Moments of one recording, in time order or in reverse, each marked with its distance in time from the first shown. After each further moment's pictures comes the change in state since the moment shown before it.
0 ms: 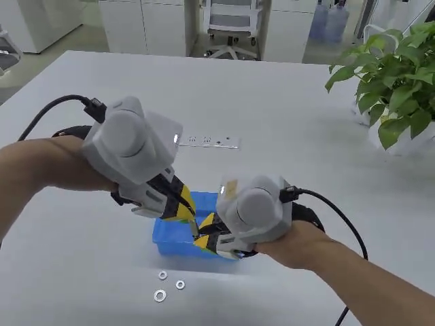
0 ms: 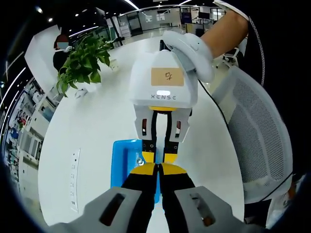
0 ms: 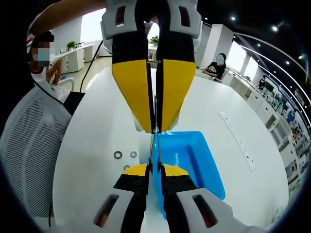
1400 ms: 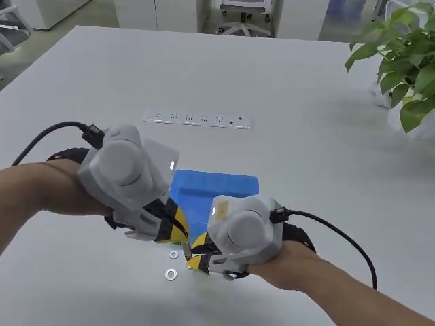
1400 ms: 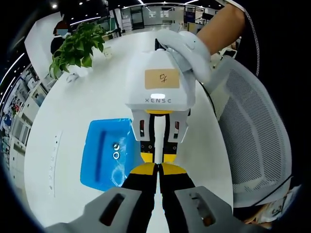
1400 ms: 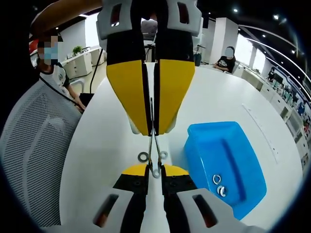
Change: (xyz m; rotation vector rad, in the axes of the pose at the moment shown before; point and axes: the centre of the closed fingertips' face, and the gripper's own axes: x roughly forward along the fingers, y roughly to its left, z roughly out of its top) left arm 0.023 -0.044 -0.039 -0.084 0.032 -0.070; right arm 0.042 0.053 -0.016 0.055 -0.002 0.117
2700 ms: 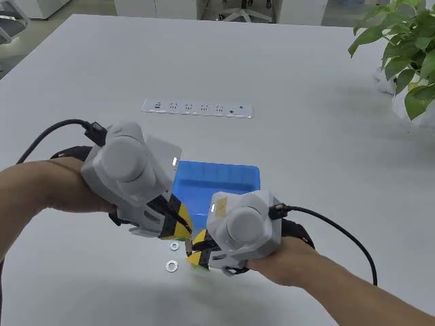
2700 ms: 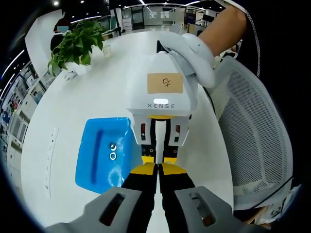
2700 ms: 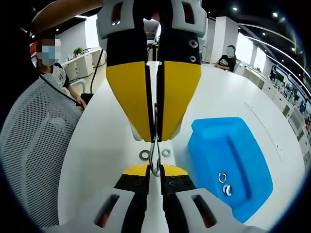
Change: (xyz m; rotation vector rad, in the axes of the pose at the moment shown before) left arm 0.010 0.000 -0.001 -0.020 -0.008 -0.019; right arm 0.007 0.004 -0.007 0.012 -0.004 0.018
